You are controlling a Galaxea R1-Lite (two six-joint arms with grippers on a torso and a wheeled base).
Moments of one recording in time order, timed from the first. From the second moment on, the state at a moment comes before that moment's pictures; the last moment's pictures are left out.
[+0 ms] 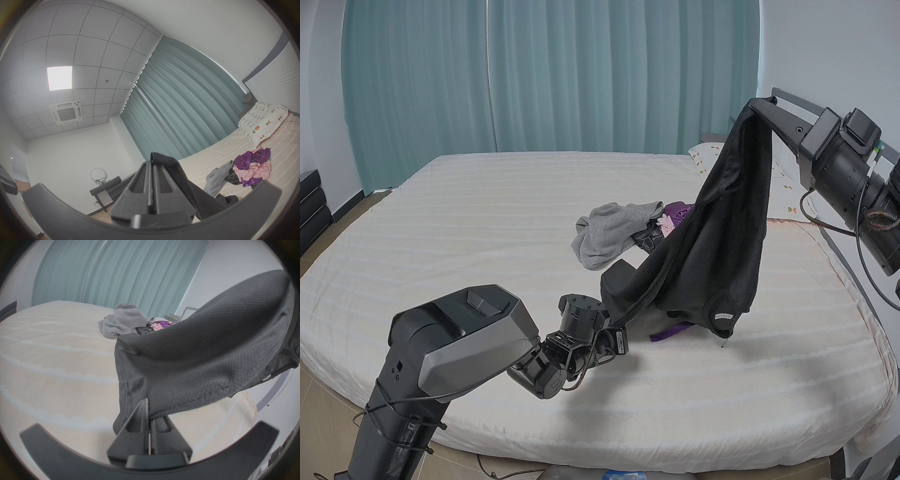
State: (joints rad) left arm -0.60 2.57 -1.26 -0.83 0.06 -0.45; right arm 0.55 1.49 -0.85 -1.01 0.04 0.58
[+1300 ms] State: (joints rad) left arm -0.53 1.74 -0.81 -0.56 0.07 -0.71; right arm 0.43 1.79 -0.72 -1.12 -0.09 0.65
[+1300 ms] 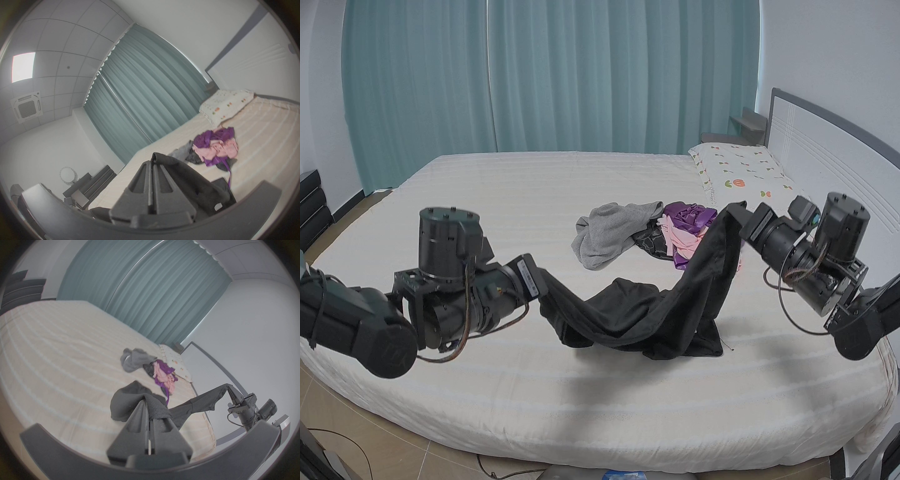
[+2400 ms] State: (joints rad) left arm -0.55 1.75 -0.49 -0.82 0.08 -0.83; right arm 0.48 1.84 -0.56 -1.17 -0.10 0.67
